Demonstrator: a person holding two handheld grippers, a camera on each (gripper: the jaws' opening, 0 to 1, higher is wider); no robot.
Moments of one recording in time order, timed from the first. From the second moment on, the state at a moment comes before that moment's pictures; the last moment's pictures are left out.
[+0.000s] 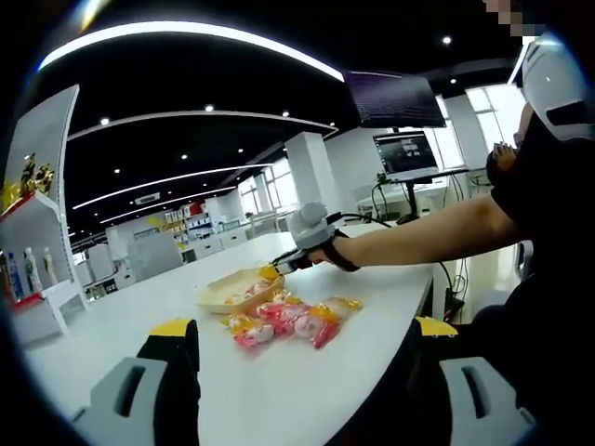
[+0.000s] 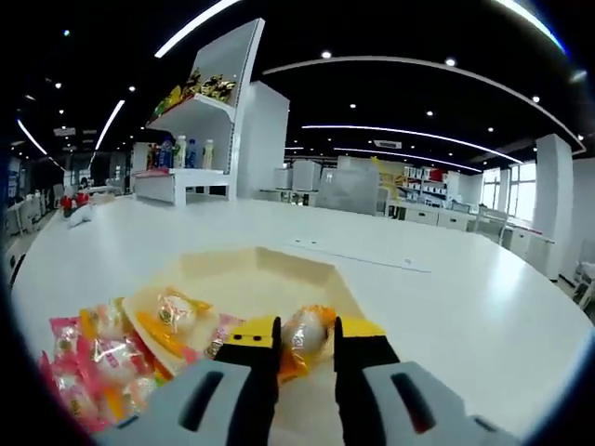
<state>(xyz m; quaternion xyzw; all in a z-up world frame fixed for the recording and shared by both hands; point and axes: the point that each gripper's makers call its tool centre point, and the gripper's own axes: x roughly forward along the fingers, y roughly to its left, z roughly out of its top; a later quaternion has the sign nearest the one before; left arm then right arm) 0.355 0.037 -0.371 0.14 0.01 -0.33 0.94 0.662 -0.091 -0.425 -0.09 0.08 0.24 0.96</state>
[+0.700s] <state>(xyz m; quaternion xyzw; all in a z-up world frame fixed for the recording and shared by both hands) 0.356 0.034 -0.376 0.15 0.02 -0.33 0.93 0.668 -0.095 -0.424 -0.08 0.08 0.24 0.96</state>
